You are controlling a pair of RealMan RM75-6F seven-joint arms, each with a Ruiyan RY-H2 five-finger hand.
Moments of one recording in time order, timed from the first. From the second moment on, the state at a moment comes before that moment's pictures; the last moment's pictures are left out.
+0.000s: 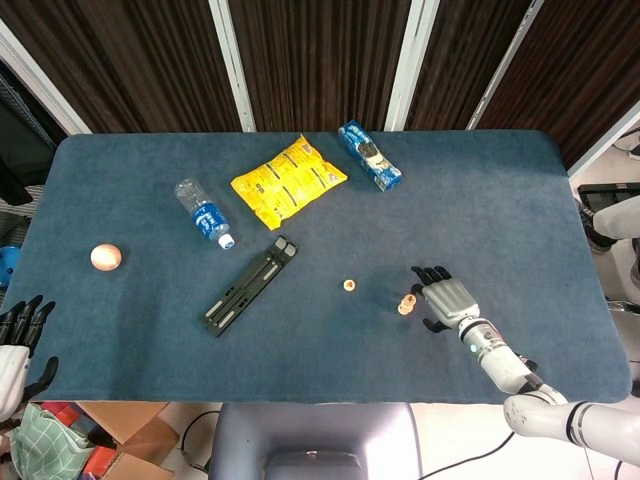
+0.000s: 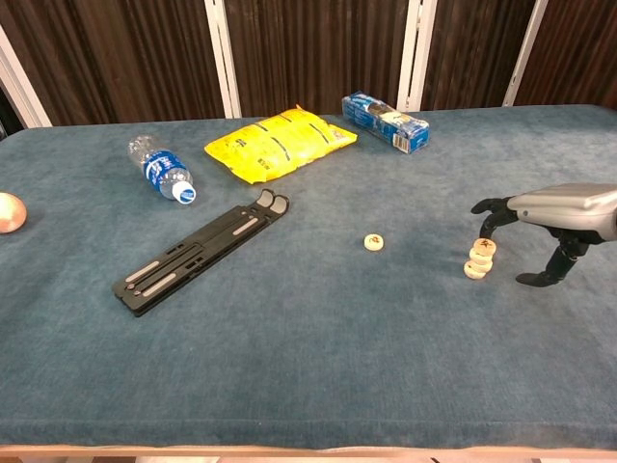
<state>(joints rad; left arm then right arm) -0.07 -1.01 -0.01 -1.68 1.51 1.48 0.15 0.69 -1.38 0.04 -1.42 -1.06 0.74 -0.33</state>
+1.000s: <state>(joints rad) -0.06 -1.01 -0.01 -1.68 1.52 1.49 0.14 0.70 -1.39 0.03 -1.46 -1.05 0.79 -0.39</state>
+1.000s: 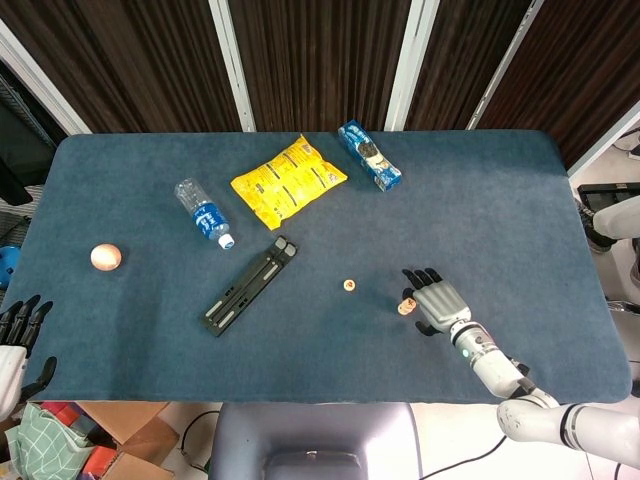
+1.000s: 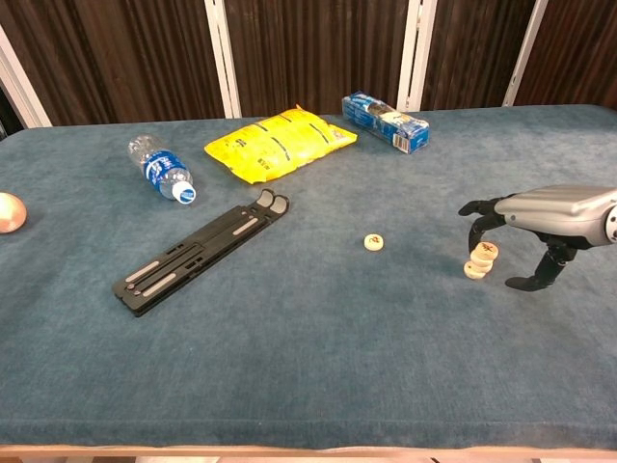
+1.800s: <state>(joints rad) -0.06 -1.00 -0.01 -1.68 1.52 1.49 0.14 0.75 -1.50 0.14 -1.46 -1.00 0.85 -0.38</state>
